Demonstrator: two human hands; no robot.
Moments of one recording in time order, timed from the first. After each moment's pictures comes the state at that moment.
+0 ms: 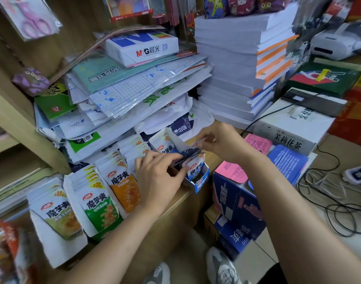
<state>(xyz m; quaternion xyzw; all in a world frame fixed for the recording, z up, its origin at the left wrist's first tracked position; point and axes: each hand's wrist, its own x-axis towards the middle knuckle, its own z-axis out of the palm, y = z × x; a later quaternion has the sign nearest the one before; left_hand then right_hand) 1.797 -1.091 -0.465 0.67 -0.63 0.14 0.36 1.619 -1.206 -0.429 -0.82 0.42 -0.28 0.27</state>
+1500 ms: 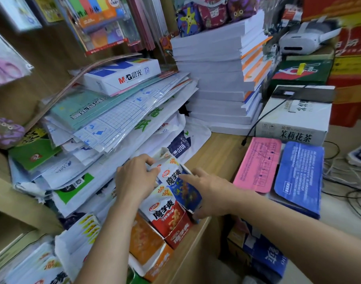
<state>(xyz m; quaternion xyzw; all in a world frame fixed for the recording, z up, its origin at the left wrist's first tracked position) 1.884 -1.165 -0.427 0.76 -0.62 -0.03 0.19 1.685 -1.172 -0.491 -0.86 0.45 -0.05 0.24</state>
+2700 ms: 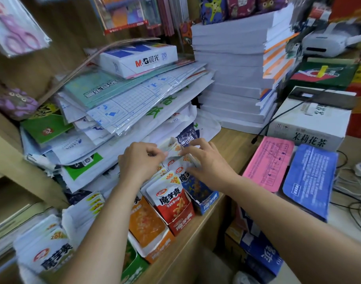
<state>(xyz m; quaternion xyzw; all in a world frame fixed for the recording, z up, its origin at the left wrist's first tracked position) 1.900 -1.165 -0.427 0.75 -0.58 -0.11 0.29 1.708 -1.202 -0.493 -0.83 0.44 -0.29 0.17</state>
